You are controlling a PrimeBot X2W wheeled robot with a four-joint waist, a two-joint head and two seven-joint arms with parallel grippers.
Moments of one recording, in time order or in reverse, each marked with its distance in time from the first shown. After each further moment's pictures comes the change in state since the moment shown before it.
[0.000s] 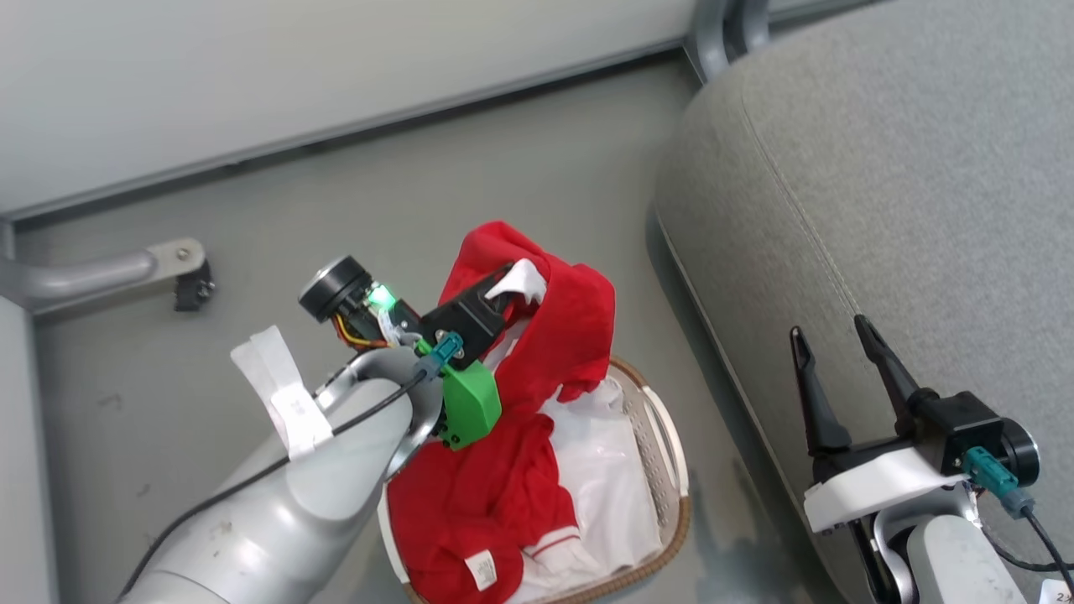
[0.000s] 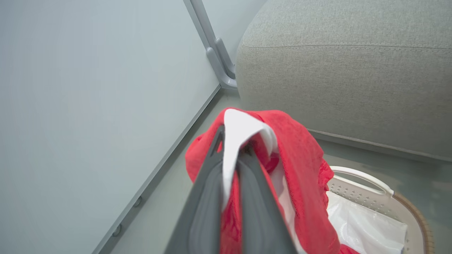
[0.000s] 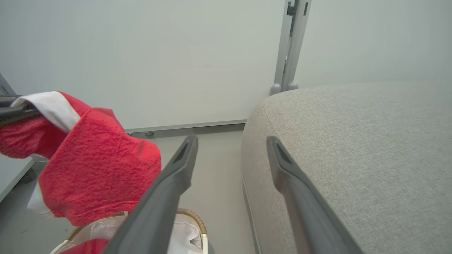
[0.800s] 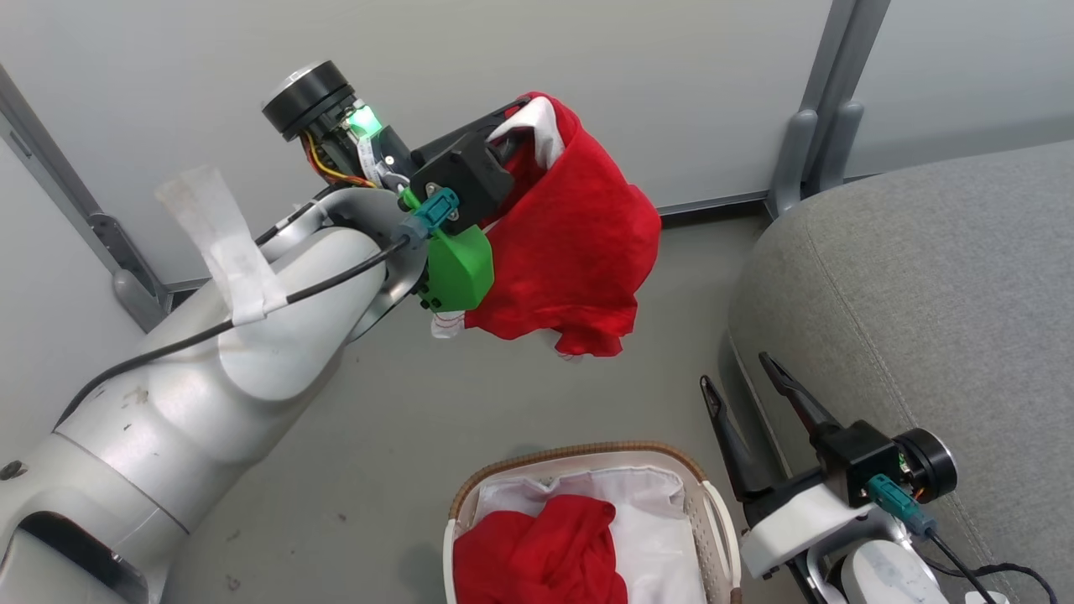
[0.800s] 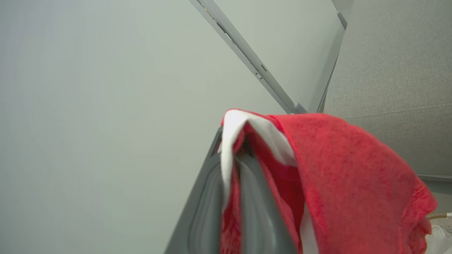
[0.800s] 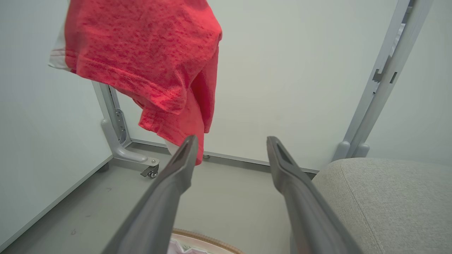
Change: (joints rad) left arm -0.330 0.147 -0.197 -0.202 -0.142 0.000 0.085; right arm 0.012 0.000 0.165 0.036 -0.070 0.000 0.000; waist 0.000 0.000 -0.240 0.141
